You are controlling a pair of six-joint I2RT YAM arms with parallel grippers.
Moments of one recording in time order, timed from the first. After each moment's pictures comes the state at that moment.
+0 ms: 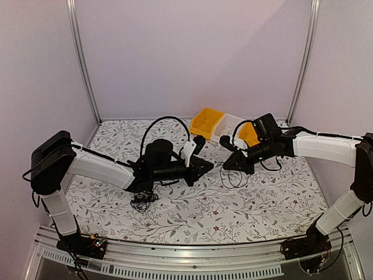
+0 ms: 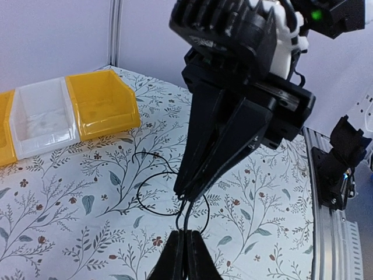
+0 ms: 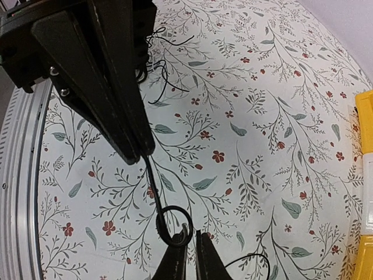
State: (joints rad) left arm -0.98 1.80 0.92 0.66 0.20 -0.15; right arm 0.58 1.53 1.03 -0.36 -0.61 -0.58
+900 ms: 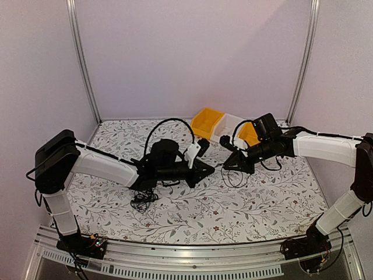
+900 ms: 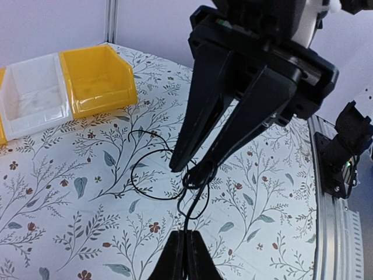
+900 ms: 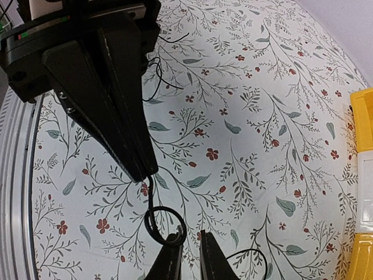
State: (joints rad) left arm -0.98 1.85 0.98 0.55 0.23 -0.15; right arm 0.58 1.53 1.02 -0.36 -0.58 -0.59
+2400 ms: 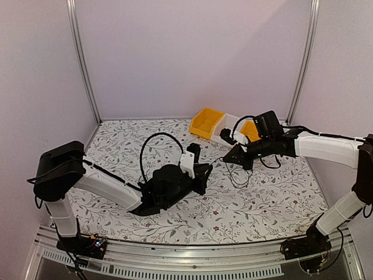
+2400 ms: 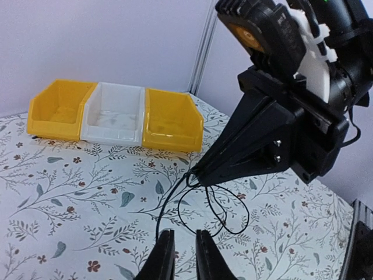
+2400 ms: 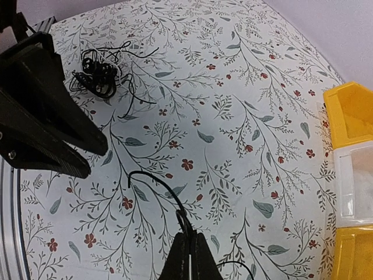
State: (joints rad) left arm -1.18 1.84 0.84 0.88 -0.47 -0.29; right arm 0.58 1.51 1.02 -0.28 -0.51 -0.50
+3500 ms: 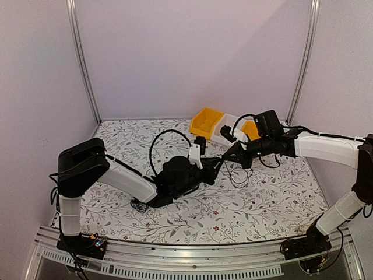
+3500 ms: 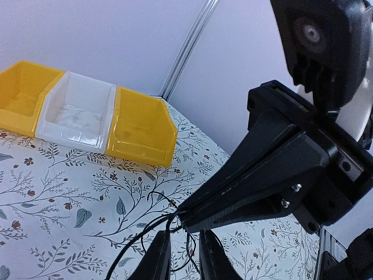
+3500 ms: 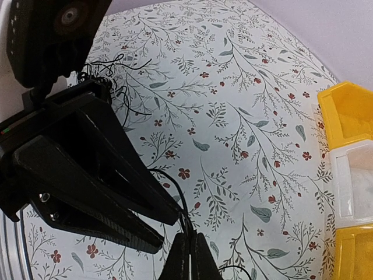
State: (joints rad) left arm -1.11 2.05 1.03 0.98 -0.27 -0.49; right arm 0.58 1.51 1.02 -0.24 -0.51 -0.43
